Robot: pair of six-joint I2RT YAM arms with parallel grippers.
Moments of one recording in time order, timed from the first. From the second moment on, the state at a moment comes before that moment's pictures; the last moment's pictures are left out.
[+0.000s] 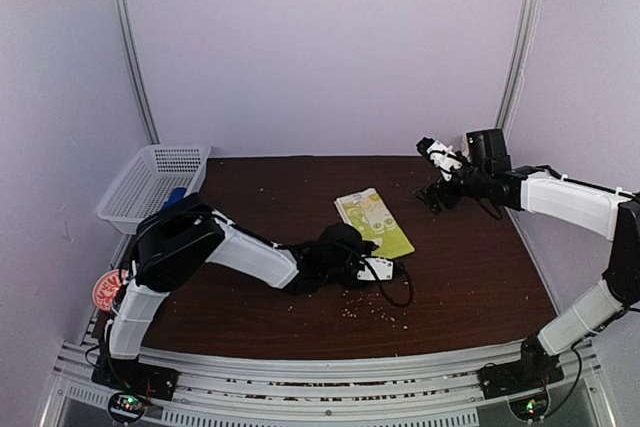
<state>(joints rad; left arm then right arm) -1.07 2.29 1.38 0.42 -0.17 0.99 0.34 1.45 1.03 -0.14 -0.13 -0.45</state>
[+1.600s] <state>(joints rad) -1.03 2.12 1.16 0.28 0.00 0.66 0.36 1.42 0.74 -0.17 -0.47 -1.05</state>
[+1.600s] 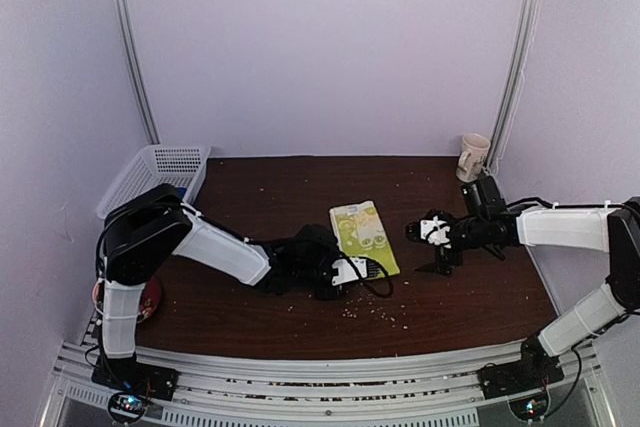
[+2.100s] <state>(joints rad) -1.00 2.08 1.10 0.32 0.18 0.44 0.36 1.44 0.66 -0.15 -0.60 -1.33</state>
